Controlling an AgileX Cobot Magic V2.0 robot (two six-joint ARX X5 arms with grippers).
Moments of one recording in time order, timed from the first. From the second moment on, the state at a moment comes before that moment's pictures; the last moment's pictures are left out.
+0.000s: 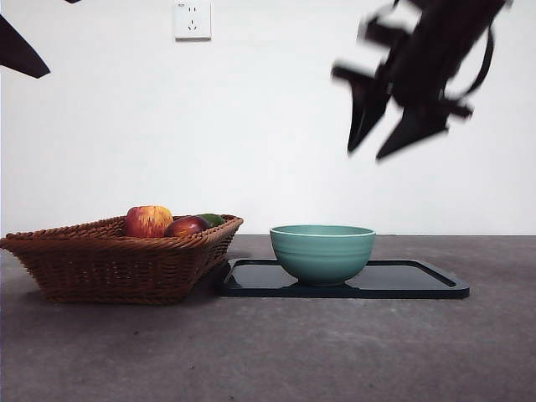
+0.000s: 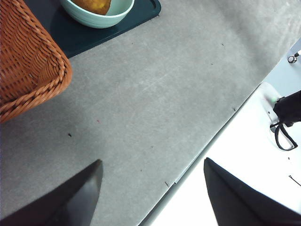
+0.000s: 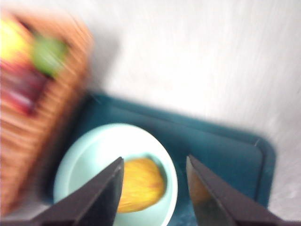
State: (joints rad) left arm -0.47 0.87 0.92 -0.88 0.50 -0.02; right arm 0.37 1.56 1.21 -0.36 -0.13 0.21
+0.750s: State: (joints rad) left arm -0.47 0.87 0.92 -0.85 0.50 -0.02; right arm 0.37 0.96 1.18 -0.94 -0.32 0.03
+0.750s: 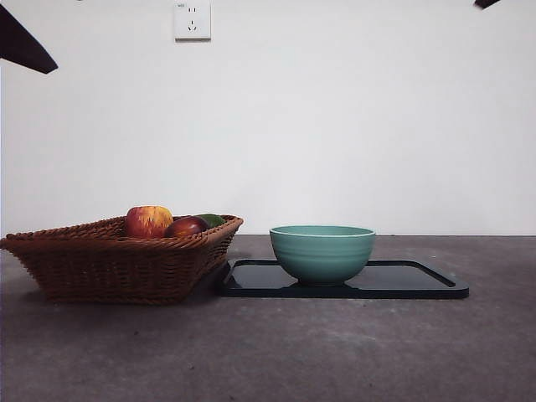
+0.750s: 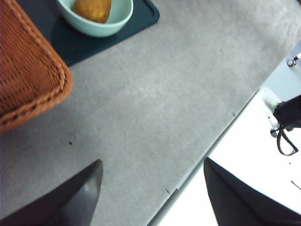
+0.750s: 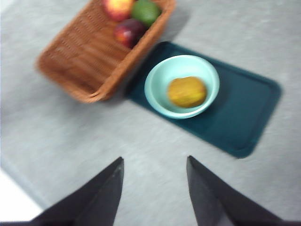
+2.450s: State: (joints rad) left arm -0.49 0.88 0.92 -0.77 0.49 -0.02; right arm 0.37 0.72 0.83 -0.93 -0.50 0.02
